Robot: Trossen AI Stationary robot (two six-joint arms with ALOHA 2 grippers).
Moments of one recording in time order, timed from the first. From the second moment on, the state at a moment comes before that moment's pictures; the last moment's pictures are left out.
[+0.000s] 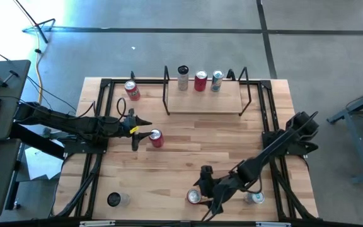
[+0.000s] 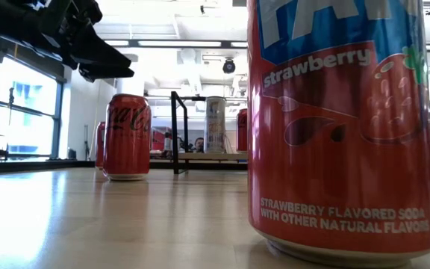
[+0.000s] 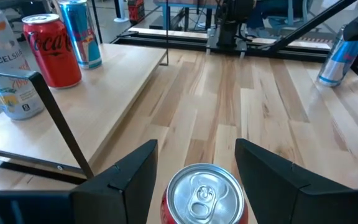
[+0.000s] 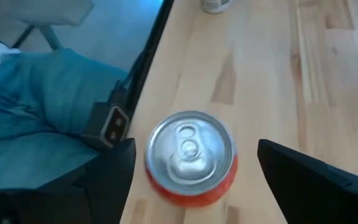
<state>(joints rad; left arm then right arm) -0.14 0.75 0.32 0.13 -0.33 -0.12 0.65 1.74 1.21 -0.19 0.27 0.35</state>
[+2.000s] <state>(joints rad) -0.14 0.75 0.31 0.13 -0.28 -0.12 0.09 1.22 1.26 -0.93 0.31 -0.16</state>
